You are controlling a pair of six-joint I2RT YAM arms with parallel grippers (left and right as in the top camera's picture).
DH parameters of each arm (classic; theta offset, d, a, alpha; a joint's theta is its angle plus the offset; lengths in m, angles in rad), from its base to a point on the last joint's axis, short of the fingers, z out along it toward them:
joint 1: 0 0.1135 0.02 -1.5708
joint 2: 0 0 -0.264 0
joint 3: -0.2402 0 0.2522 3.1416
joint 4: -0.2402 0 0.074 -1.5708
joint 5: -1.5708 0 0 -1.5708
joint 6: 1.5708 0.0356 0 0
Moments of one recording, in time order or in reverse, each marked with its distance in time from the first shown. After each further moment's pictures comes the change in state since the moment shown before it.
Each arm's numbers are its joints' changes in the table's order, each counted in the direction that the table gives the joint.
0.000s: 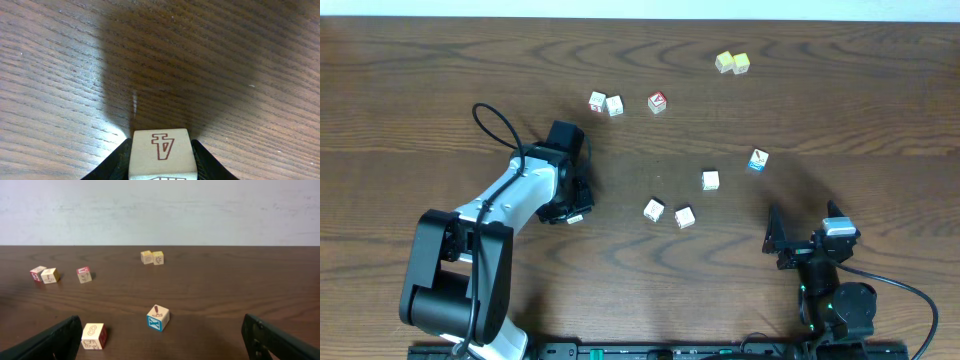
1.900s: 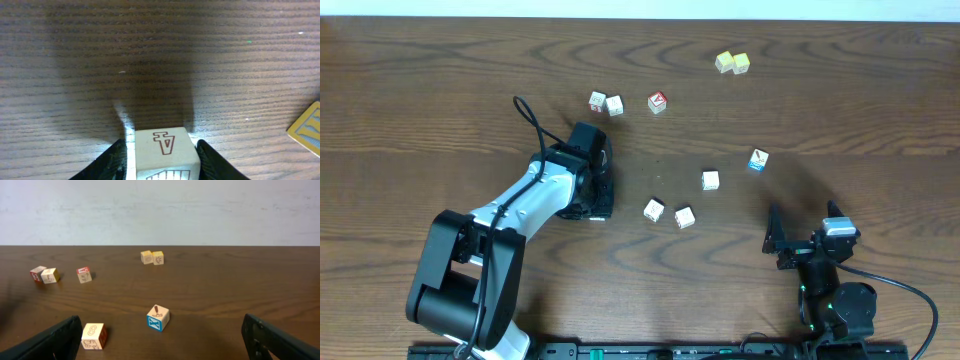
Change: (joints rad) left arm -0.100 -0.001 0.000 0.085 -0.096 0.262; right arm 0.000 0.000 0.000 0.000 0.000 0.000
